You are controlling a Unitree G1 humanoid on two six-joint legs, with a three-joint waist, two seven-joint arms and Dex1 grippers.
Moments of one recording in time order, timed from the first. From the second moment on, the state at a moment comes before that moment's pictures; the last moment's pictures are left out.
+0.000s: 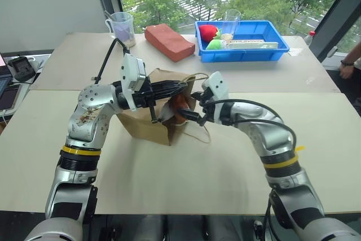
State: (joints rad) left arm -0.69 0.49 -0.01 0.01 -0.47 0.22 -1.13; right arm -0.68 -0.37 0.16 -0.08 0.30 0.73 0.70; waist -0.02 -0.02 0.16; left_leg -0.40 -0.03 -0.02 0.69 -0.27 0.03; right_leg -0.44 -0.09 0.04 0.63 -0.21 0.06
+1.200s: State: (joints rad) left arm -0.70 0.45 -0.02 0.02 -0.47 0.20 -1.09; right arm -0.43 -0.53 0.17 -0.18 0.20 0.54 0.77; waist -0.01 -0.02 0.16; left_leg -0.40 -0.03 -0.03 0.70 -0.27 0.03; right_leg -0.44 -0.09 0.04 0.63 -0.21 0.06
